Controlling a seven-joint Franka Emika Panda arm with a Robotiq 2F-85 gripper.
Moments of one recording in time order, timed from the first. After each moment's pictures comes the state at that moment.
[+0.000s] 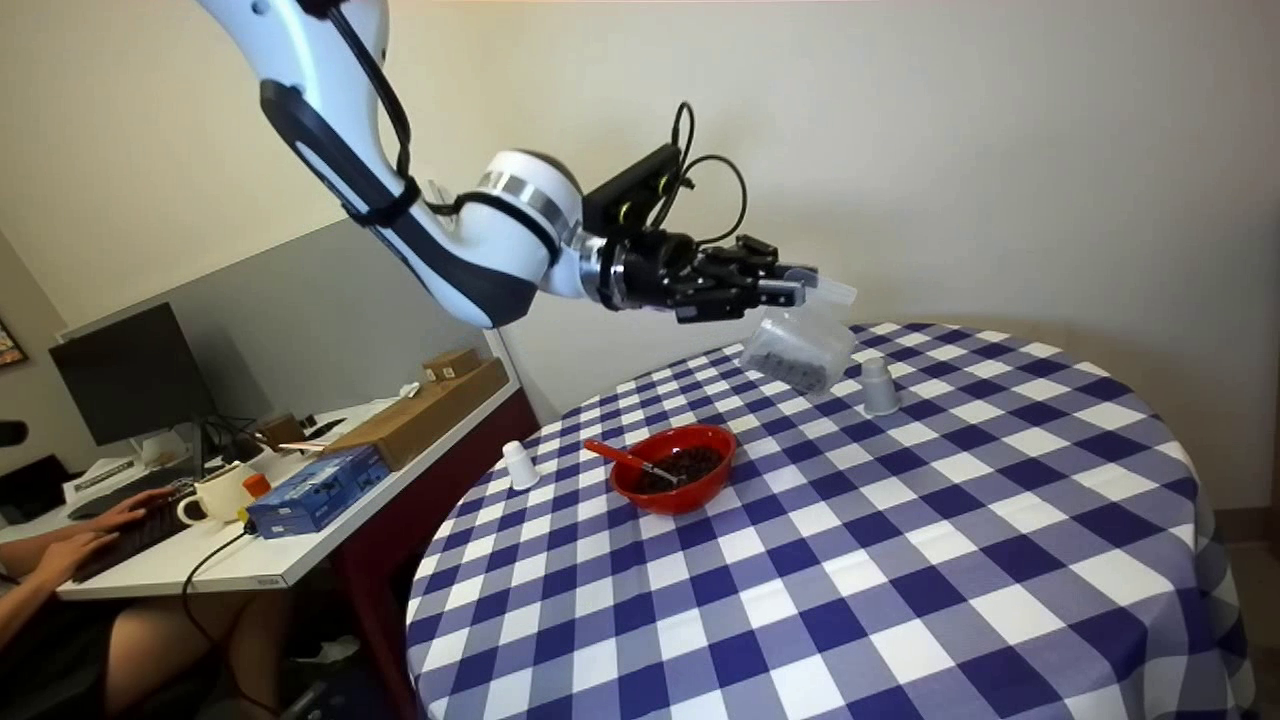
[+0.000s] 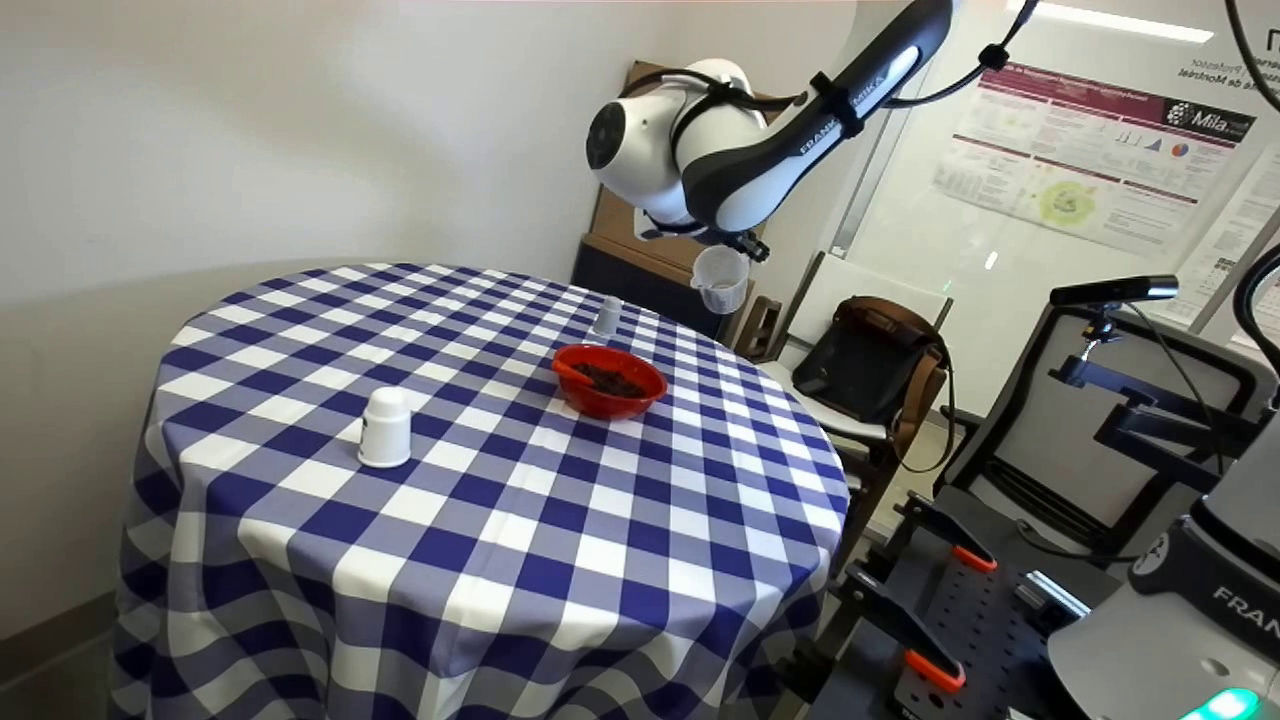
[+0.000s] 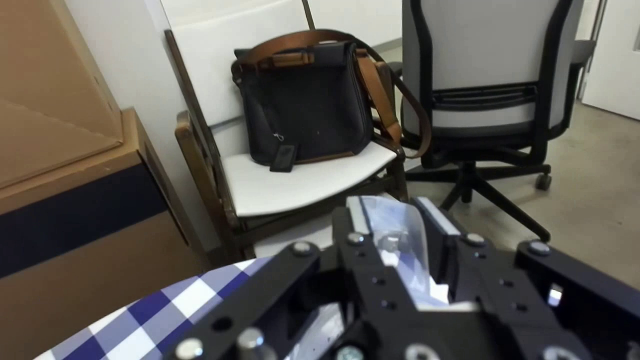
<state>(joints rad) -0.12 0.57 0.13 -1.89 -1.36 1.64 -0.46</state>
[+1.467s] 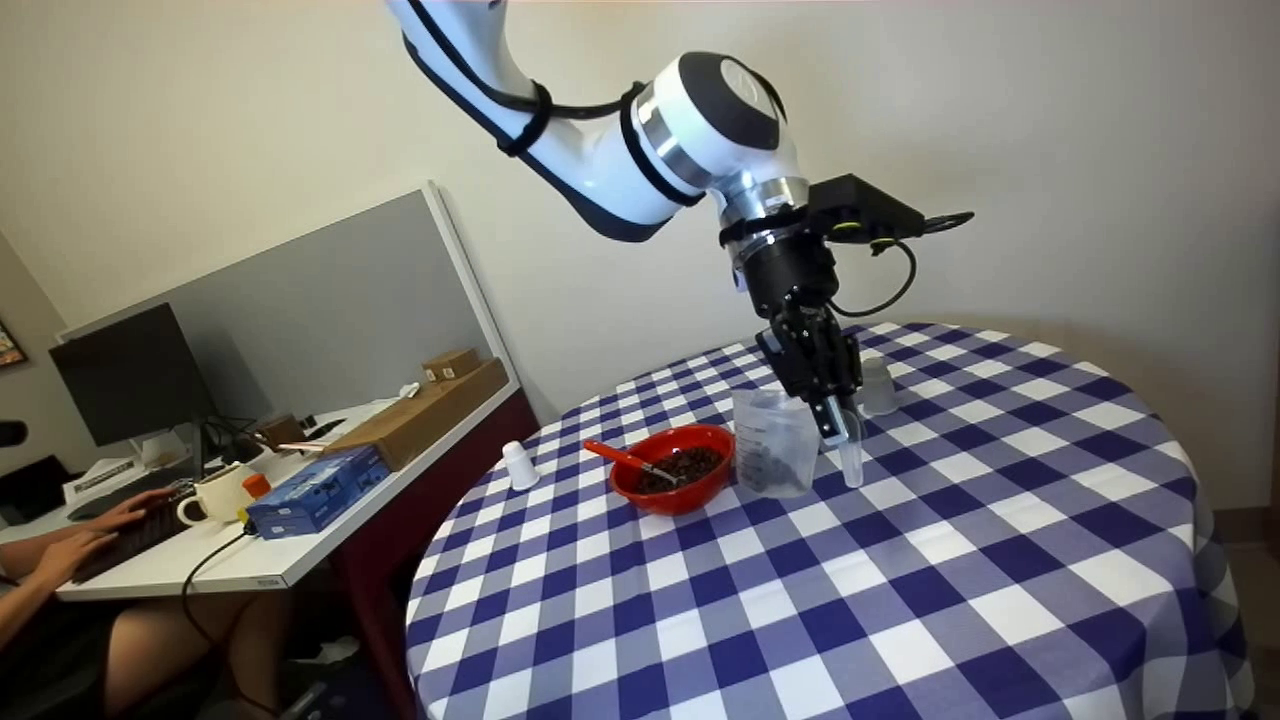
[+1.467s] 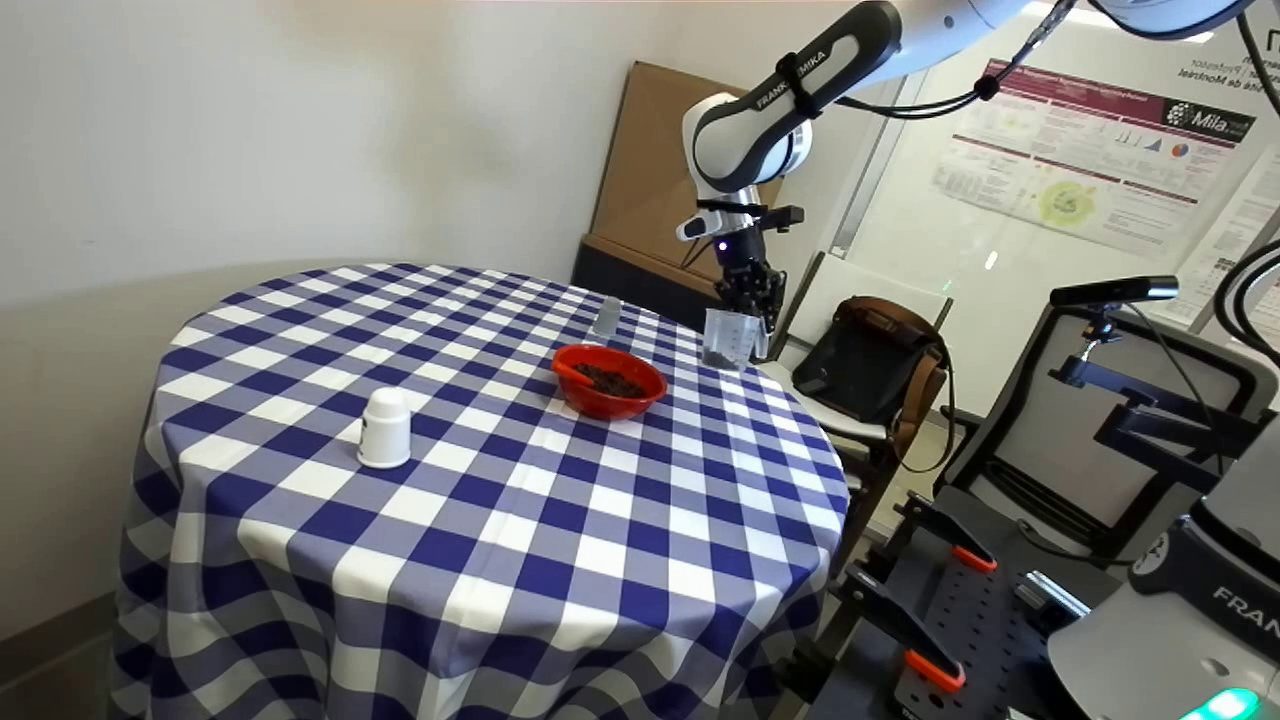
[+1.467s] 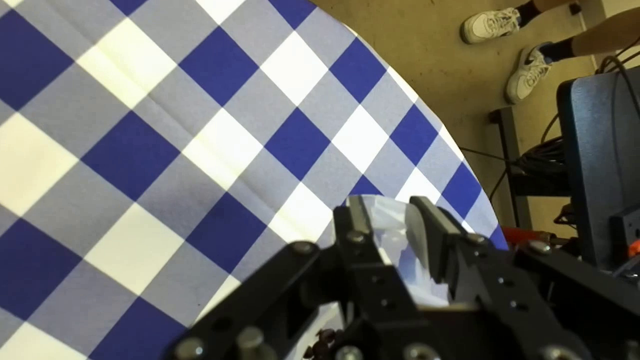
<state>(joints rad) -0.31 0.69 -0.01 -1.62 -0.46 1.87 -1.50</state>
